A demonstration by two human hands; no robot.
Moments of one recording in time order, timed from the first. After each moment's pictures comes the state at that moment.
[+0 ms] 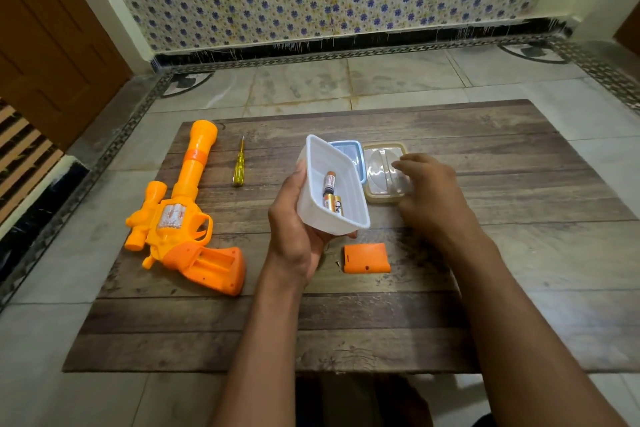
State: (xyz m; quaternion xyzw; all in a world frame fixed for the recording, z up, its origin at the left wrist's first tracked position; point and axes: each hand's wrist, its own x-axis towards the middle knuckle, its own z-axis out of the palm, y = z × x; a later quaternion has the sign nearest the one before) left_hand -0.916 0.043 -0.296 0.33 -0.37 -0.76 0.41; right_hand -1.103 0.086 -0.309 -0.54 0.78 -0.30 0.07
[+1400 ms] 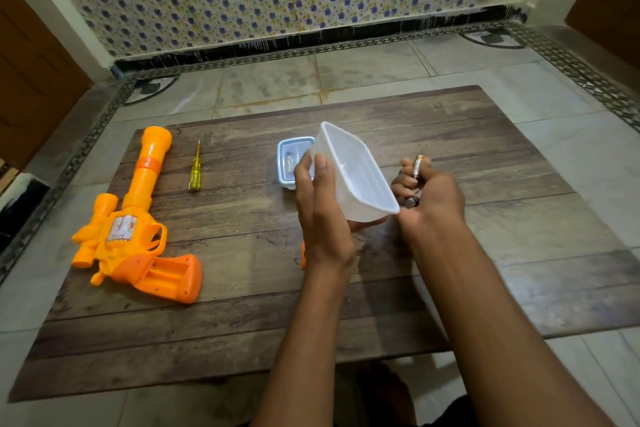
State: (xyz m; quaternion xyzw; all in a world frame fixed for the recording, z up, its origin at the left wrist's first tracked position) left_hand -0.999 0.093 -0.299 0.41 -0.41 -0.64 0.50; right_hand -1.122 0.102 -0.305 0.15 0.35 -0.81 0.45
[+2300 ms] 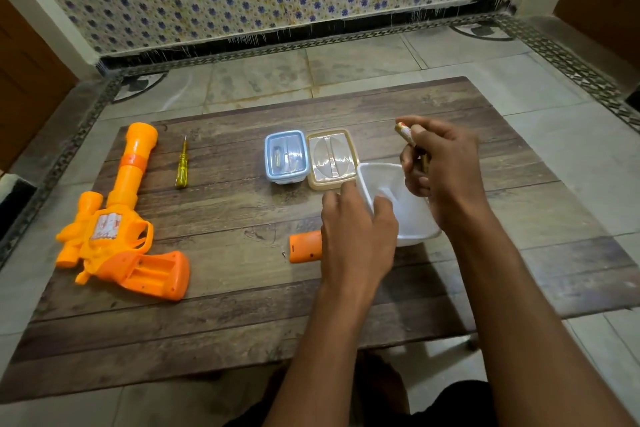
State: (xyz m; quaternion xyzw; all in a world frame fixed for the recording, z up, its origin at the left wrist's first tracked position) left_hand -1.018 0.126 -0.311 0.51 -0.72 -0.39 0.26; right_hand -1.147 0.138 -0.283 -0.27 0.60 -0.69 0.30
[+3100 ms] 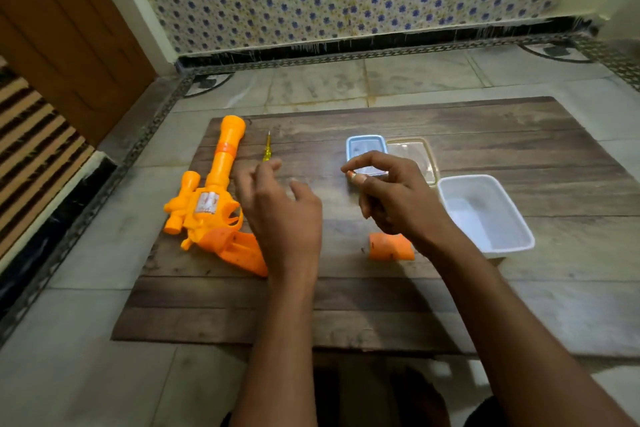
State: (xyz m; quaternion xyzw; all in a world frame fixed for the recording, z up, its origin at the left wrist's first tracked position) left_hand -0.879 0.043 -0.295 0.61 -0.59 -0.13 0.51; right_hand -1.027 0.087 -0.282 -0.48 0.56 -0.53 0.42
